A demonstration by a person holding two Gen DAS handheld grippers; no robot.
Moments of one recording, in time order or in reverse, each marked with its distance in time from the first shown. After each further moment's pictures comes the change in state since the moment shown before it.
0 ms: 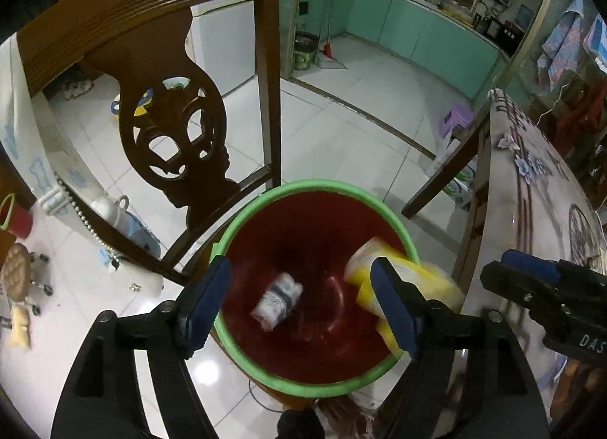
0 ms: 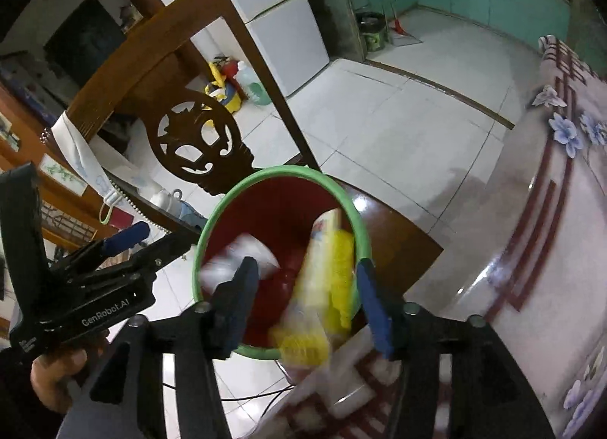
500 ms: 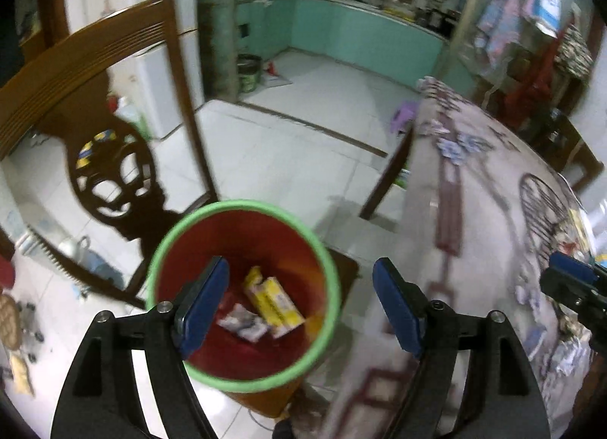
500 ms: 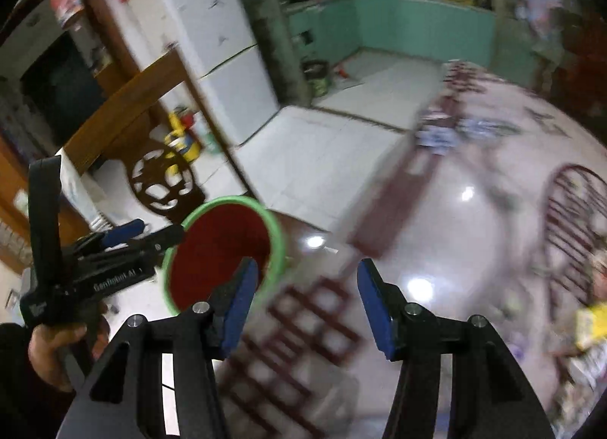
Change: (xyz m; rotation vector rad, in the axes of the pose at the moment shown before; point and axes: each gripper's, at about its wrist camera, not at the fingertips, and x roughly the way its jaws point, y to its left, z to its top) left arm -0.034 -0.090 -0.010 0.172 -0.067 -0.130; right arm -0.153 -0.069 -0.079 0.105 -0.205 -0.208
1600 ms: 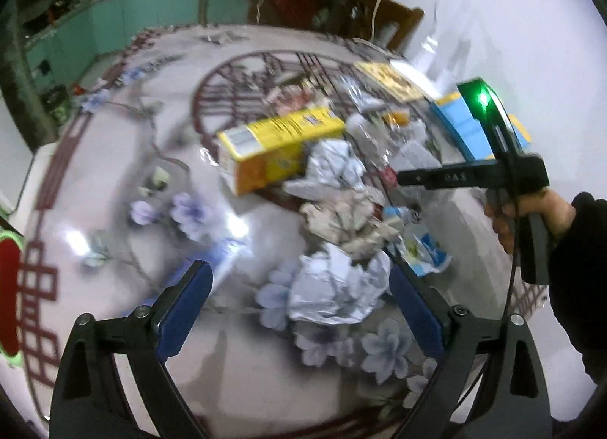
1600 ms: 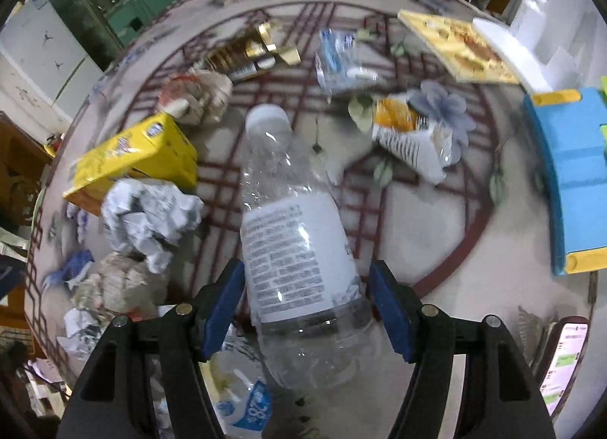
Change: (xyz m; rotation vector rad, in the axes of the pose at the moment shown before) left arm -0.047 -0.347 -0.127 0.463 0.185 -0.430; right arm -0.101 -0.411 -0.159 0.340 0.244 -0.260
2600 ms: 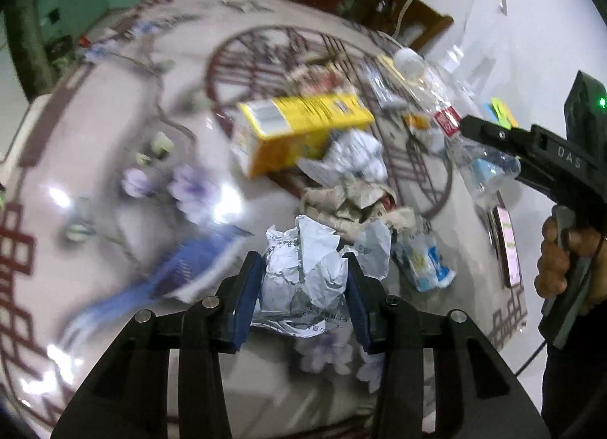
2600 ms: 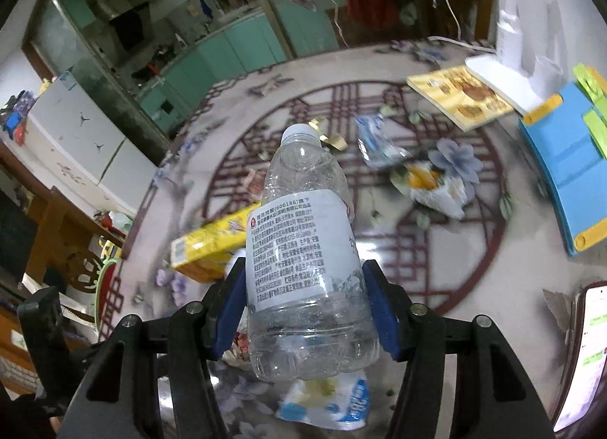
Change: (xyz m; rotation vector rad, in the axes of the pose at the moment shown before) left arm 0.008 0.036 0.002 -0.159 0.045 -0.043; right arm -0.094 0.041 -0.005 0.137 -0.304 0.190
